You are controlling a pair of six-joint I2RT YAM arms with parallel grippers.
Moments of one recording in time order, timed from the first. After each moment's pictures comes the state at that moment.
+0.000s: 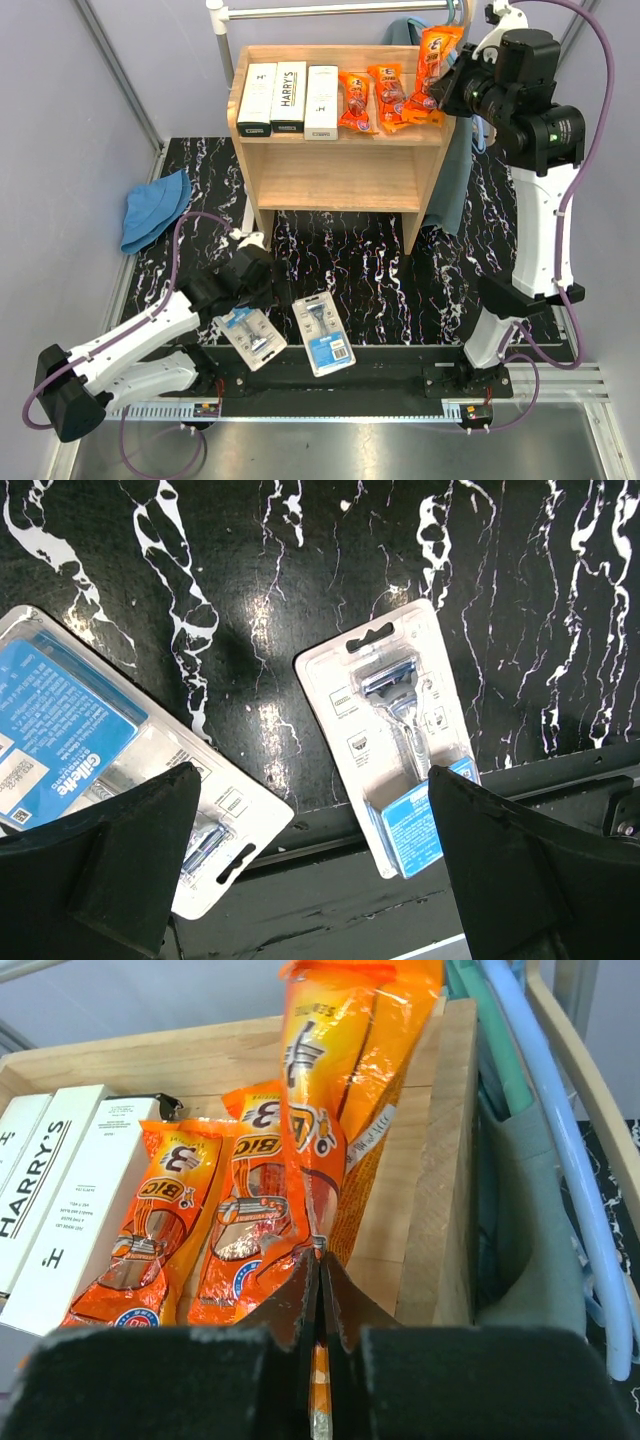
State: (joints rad) left arm -0.81 0.95 0.75 -0.74 -0.16 -0.81; right arm 0.28 1.79 2.70 -1.14 -0.02 0.34
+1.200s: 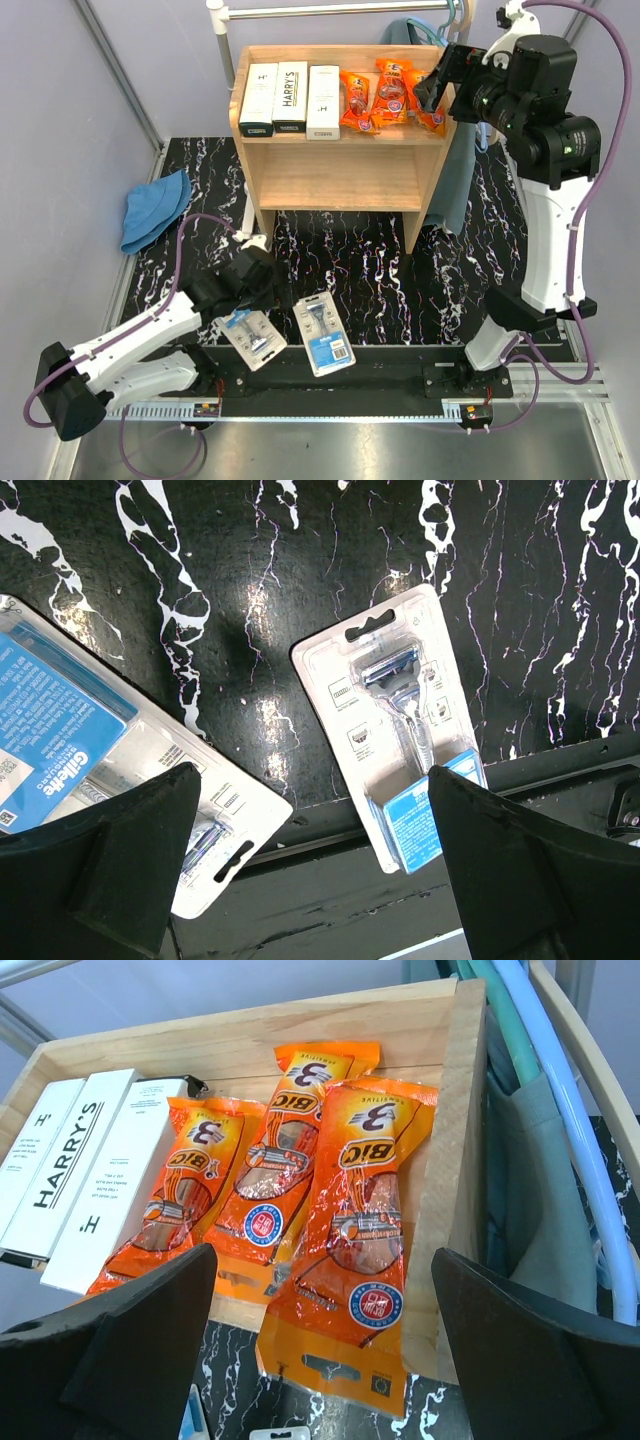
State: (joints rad) left arm -0.81 0.96 0.73 -0.72 -0.13 -0.81; right arm 0.27 1.71 2.62 -1.12 -0.05 0.35
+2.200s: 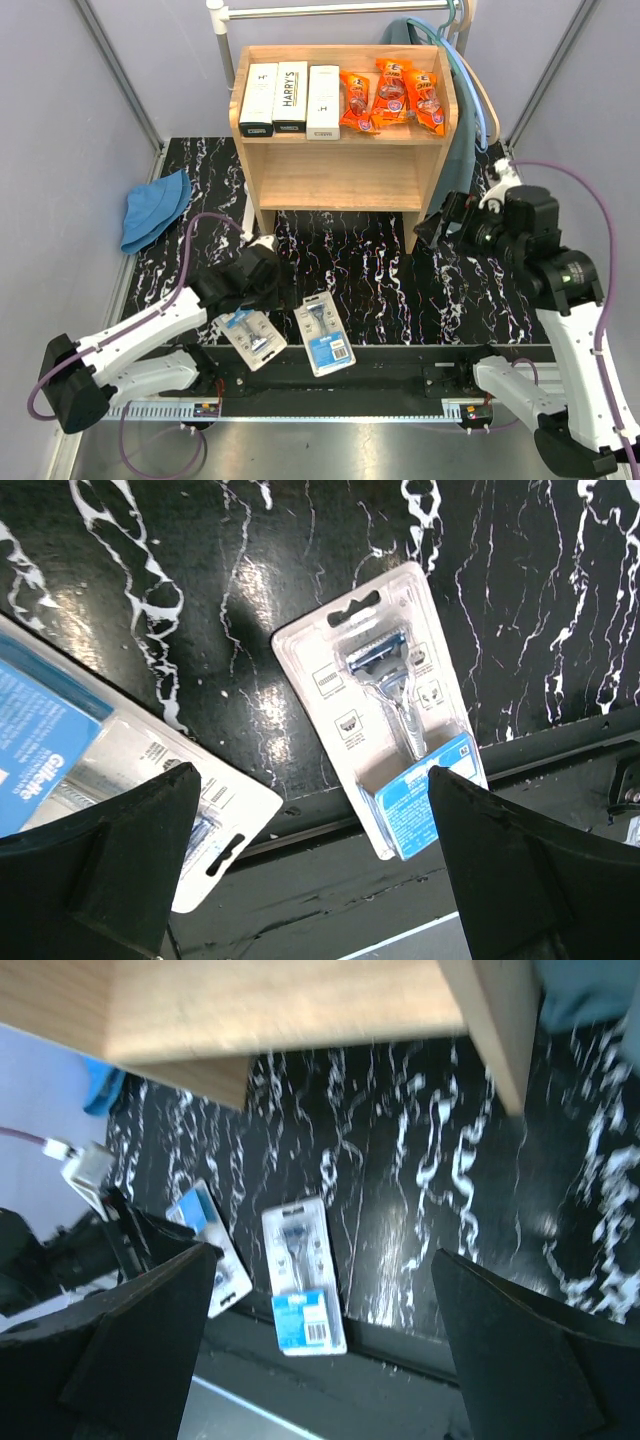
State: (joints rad) left arm -0.82 1.00 0.75 -0.72 -0.09 -0.79; right arm 0.27 0.90 1.40 -1.00 -0.20 0.51
